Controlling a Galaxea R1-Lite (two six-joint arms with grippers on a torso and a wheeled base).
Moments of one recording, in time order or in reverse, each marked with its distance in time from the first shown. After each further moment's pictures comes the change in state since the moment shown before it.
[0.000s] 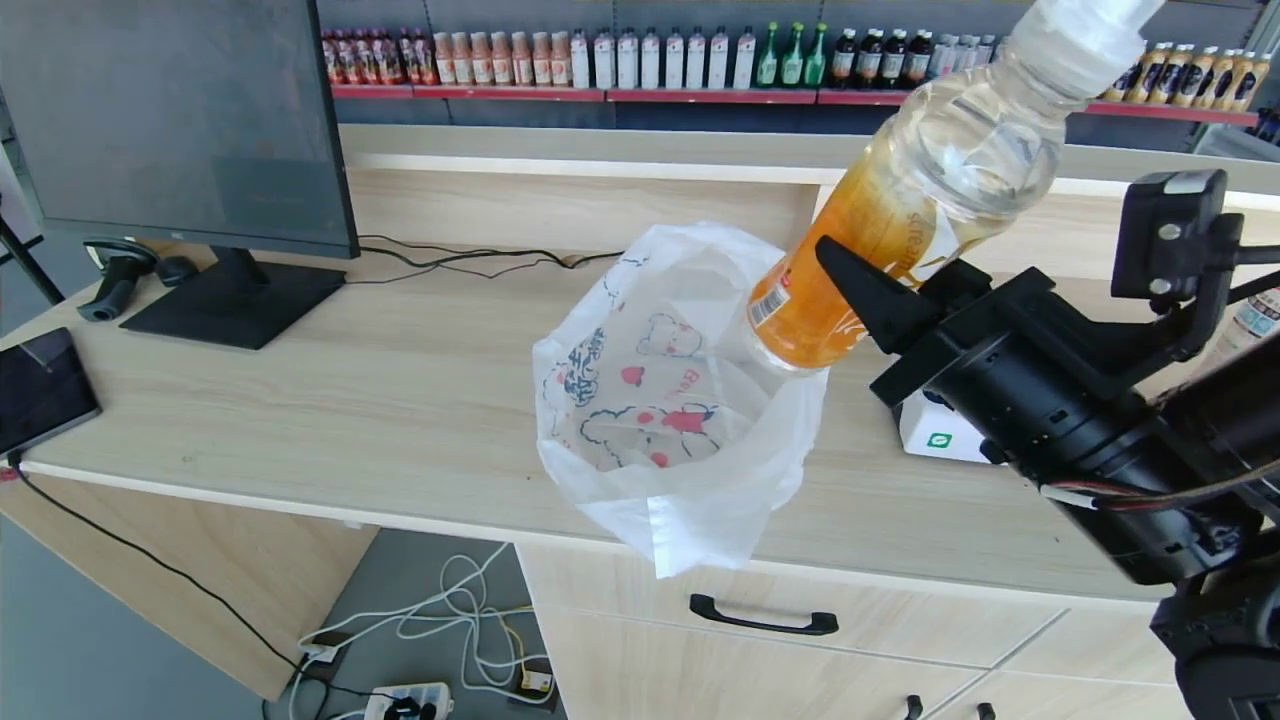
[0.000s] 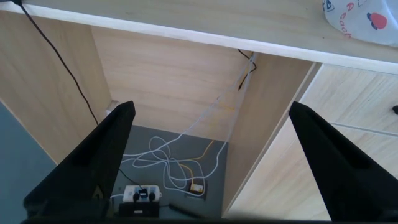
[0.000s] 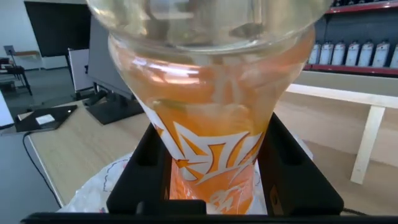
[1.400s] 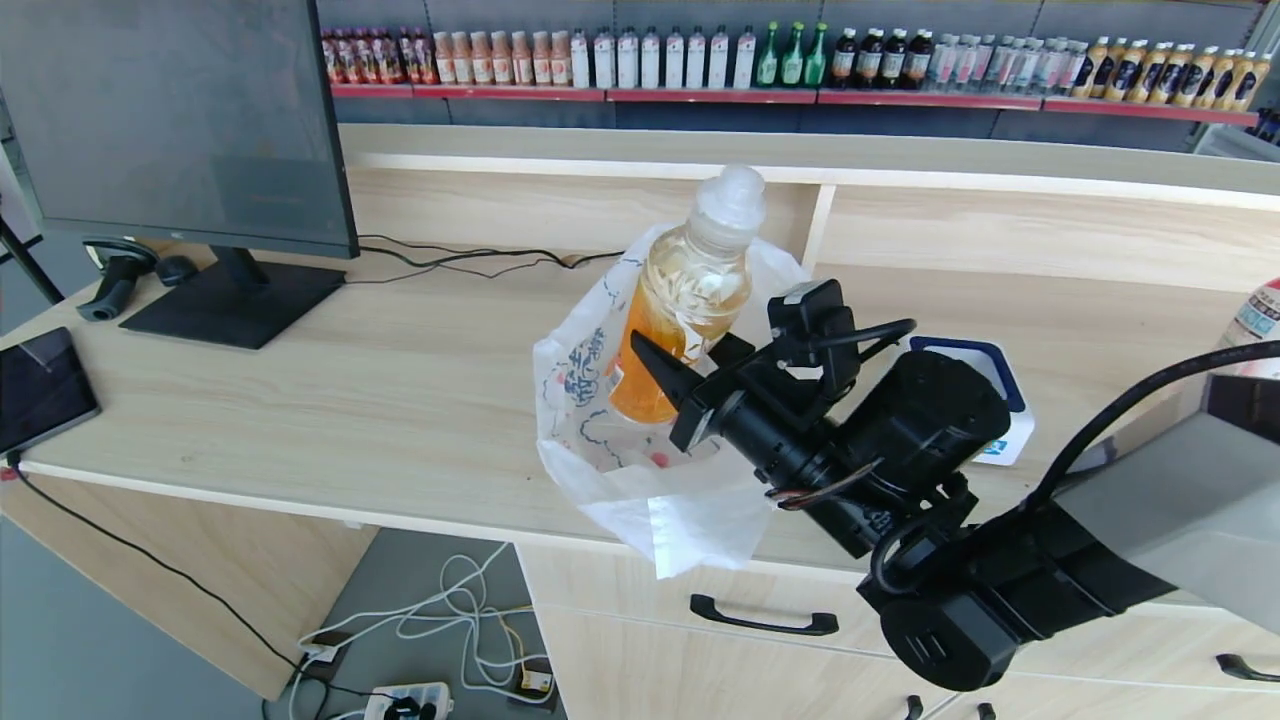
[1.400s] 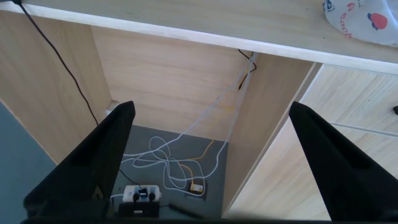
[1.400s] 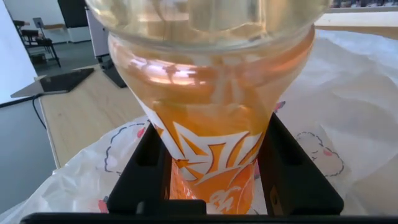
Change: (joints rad) left arm 0.001 0.000 0.000 0.000 0.000 0.000; right arm 0.083 0.408 -0.307 0.021 0.015 0.006
